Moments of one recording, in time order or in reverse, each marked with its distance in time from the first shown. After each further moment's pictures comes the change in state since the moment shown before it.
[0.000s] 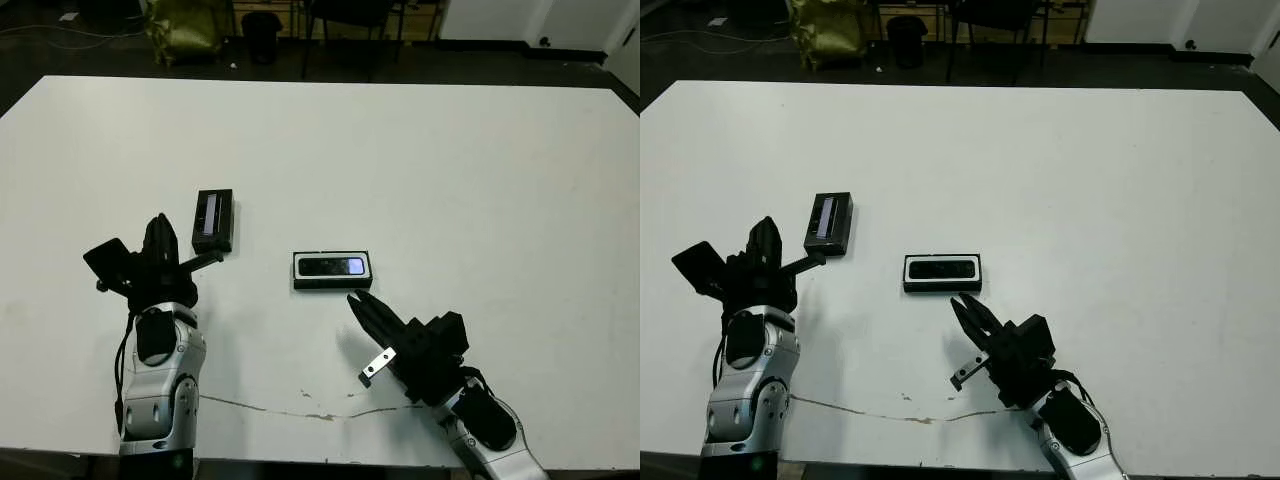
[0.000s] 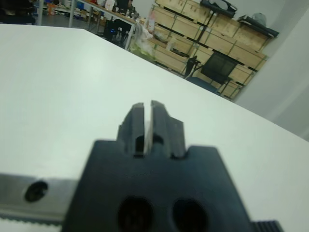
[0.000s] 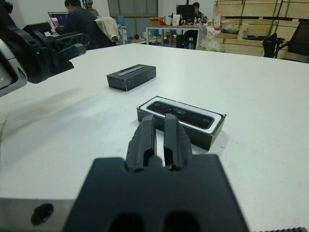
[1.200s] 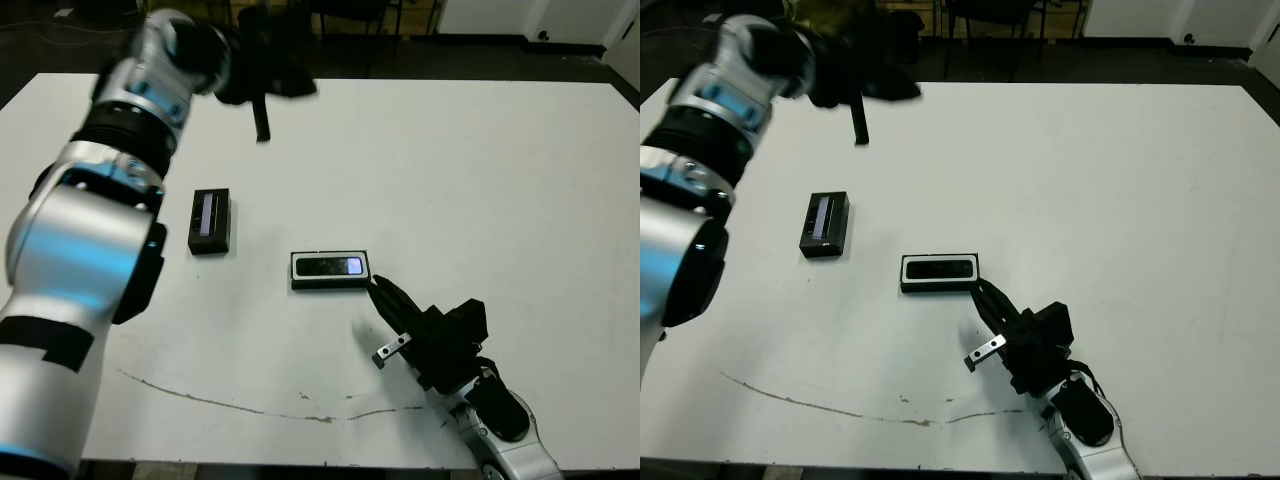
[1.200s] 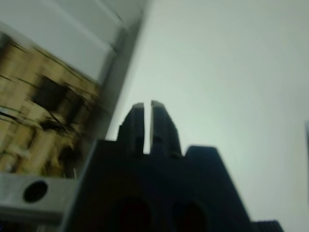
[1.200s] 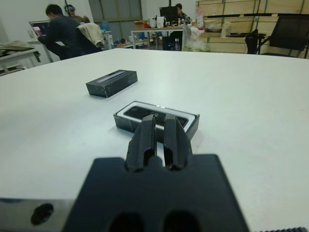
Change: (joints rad) left arm -1.245 0.447 -0.168 1.068 0.325 -0.258 -1.170; right arm -0.017 0.013 -0.068 0.005 0.052 0.025 -0.005
